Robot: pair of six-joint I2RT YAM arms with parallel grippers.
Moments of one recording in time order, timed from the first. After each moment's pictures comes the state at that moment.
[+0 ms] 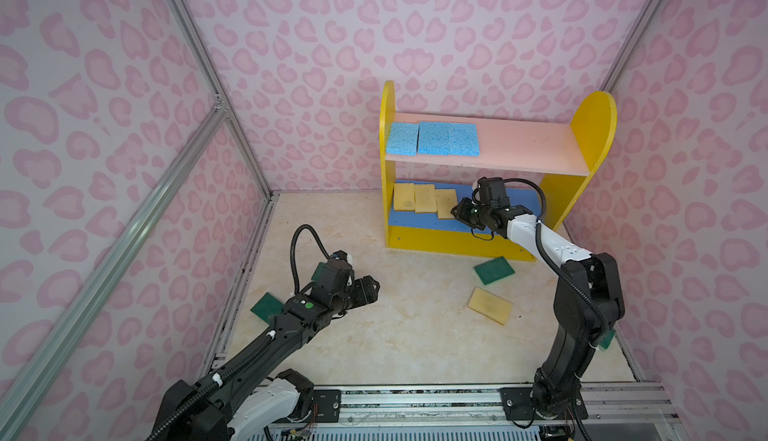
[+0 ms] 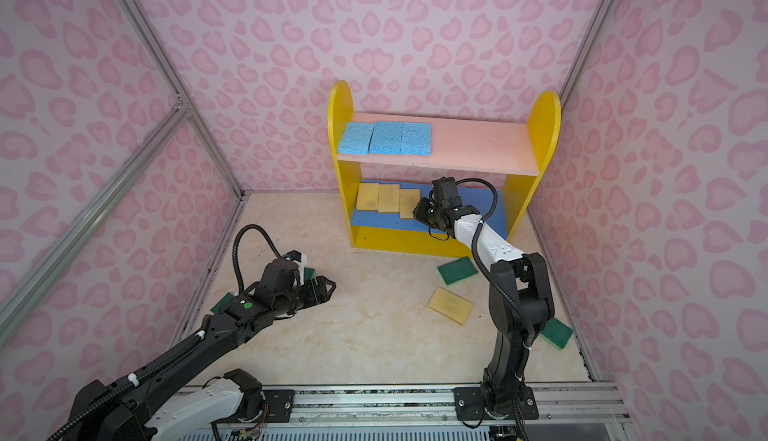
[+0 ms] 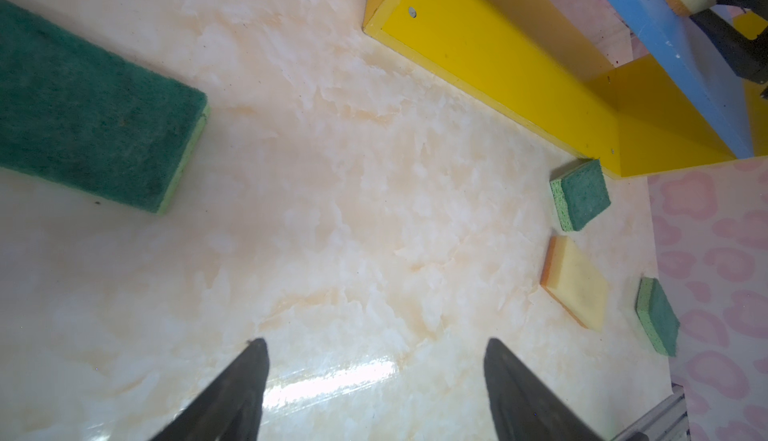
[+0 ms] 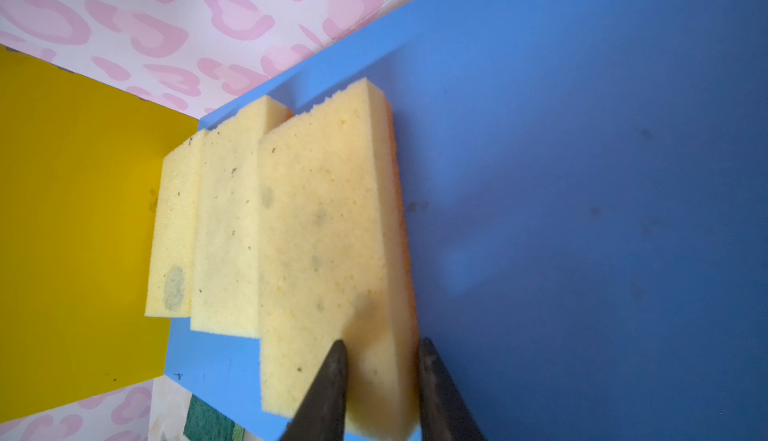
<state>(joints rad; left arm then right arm) -0.52 1.03 0.63 -0.38 0.08 -0.71 0.27 1.85 1.47 -0.35 -0.19 0.67</state>
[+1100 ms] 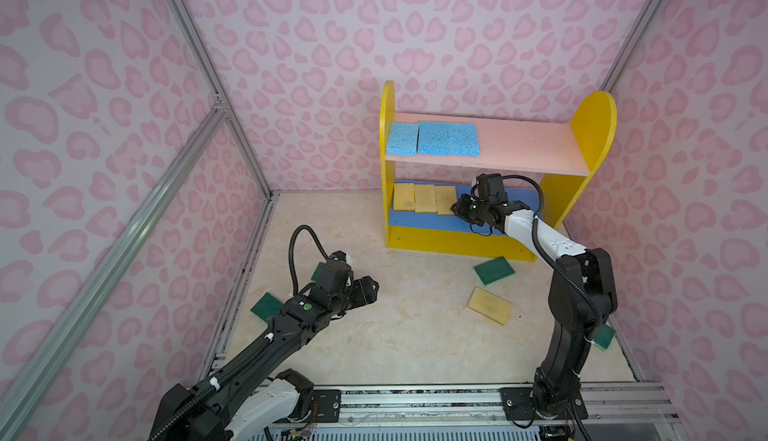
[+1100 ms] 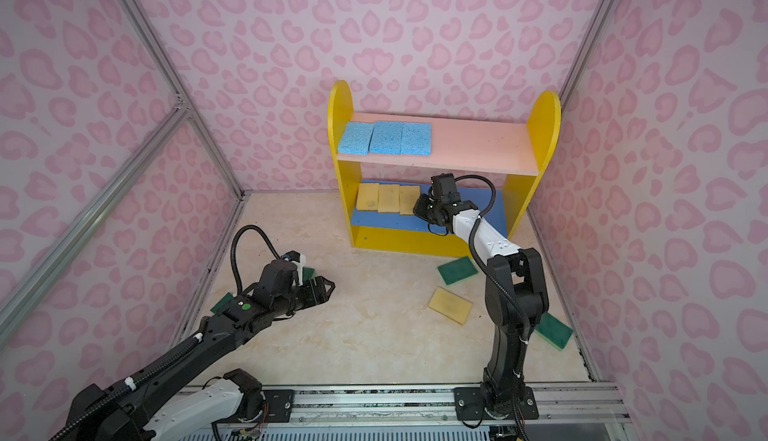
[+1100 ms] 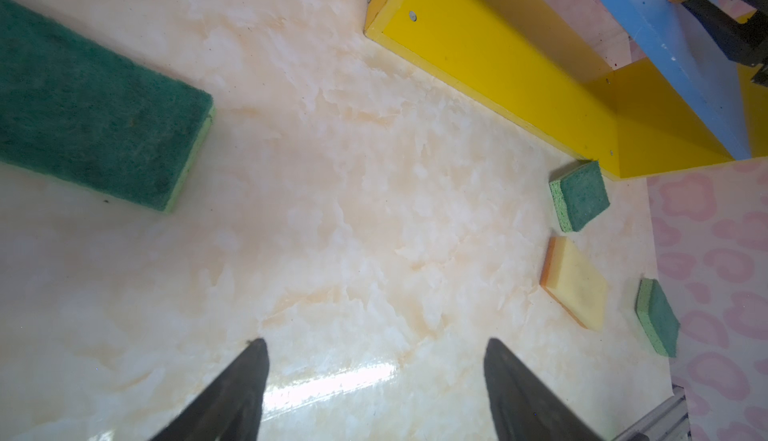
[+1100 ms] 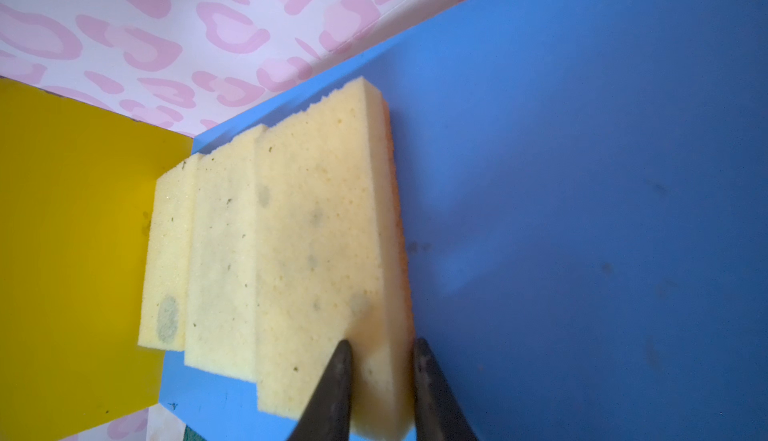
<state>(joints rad) -0.52 1.01 0.62 -0.39 0.08 -0.71 0.27 1.90 1.54 -0.37 -0.18 0.67</state>
